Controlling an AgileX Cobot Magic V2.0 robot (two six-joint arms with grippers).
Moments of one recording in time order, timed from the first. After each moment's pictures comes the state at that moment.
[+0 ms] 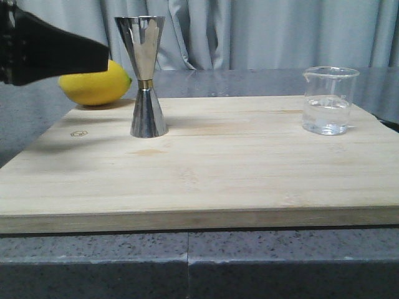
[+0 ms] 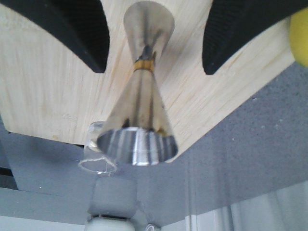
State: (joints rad) left arm -0.07 1.59 -0.74 1.42 -1.18 -0.84; right arm 0.00 0.74 -0.75 0.28 0.53 -0.31
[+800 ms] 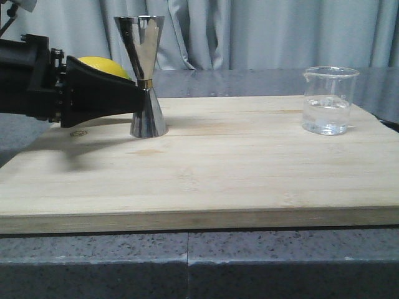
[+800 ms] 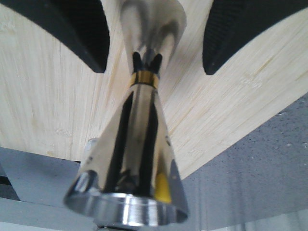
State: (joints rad) left arm -0.19 1.74 -0.74 1.30 -1.16 -0.70; right arm 0.00 0.74 -0.75 0.28 0.52 -0.31
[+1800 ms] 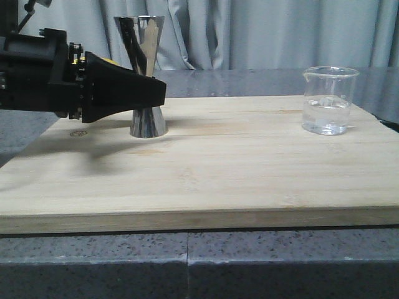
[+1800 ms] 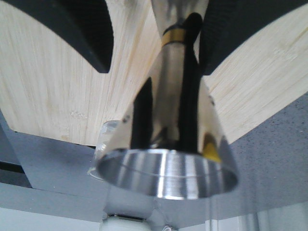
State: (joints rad) left arm -0.26 1.74 -0.74 1.25 -1.16 -0.70; right arm 0.00 0.78 -0.75 0.28 0.51 -0.31
